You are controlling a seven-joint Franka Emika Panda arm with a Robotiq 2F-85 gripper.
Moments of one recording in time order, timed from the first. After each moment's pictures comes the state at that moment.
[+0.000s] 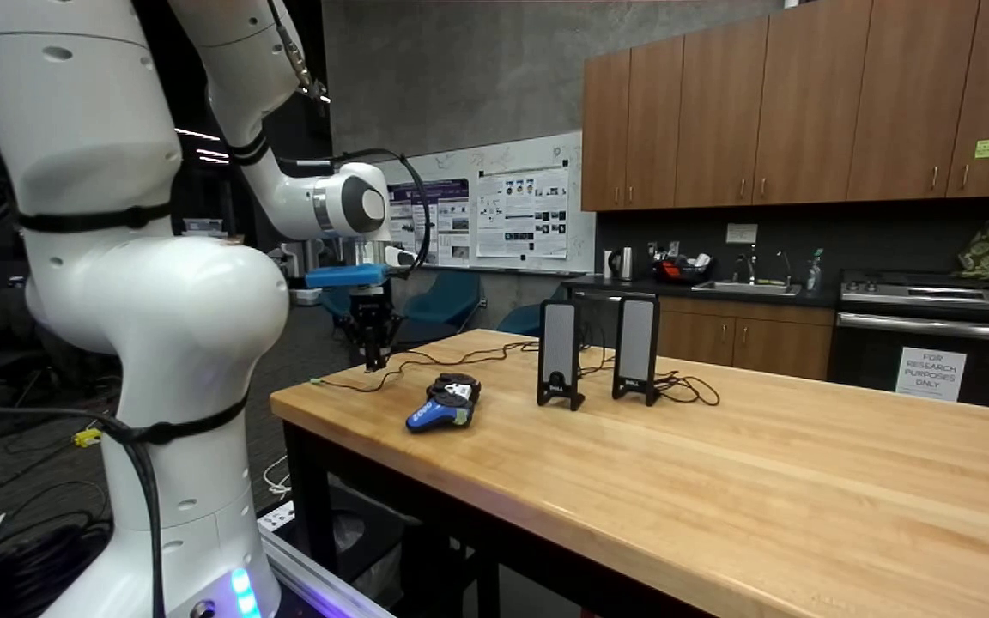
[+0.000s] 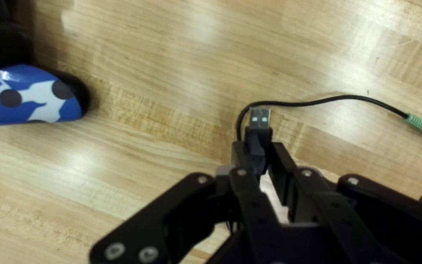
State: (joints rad) arm 0.19 -0.22 0.20 -2.60 -0.02 2.31 0.09
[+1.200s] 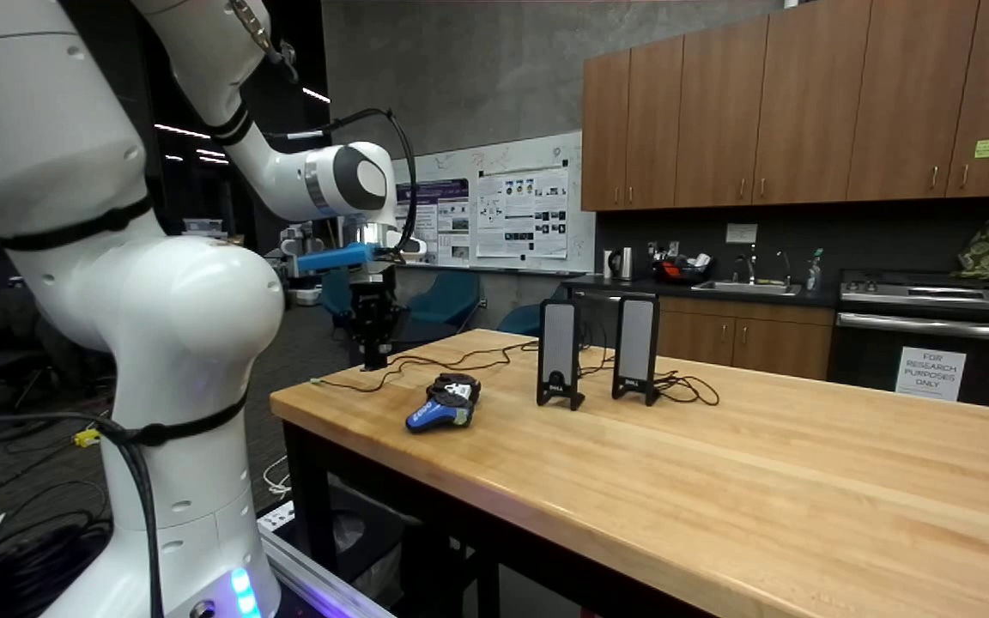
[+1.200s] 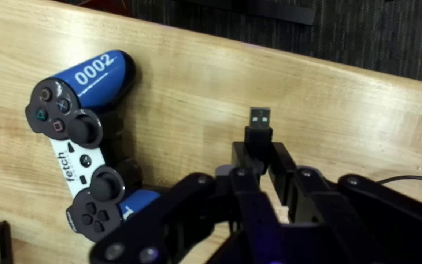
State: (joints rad) arm 0.12 -0.43 0.18 -2.71 -0.04 2.09 0.16
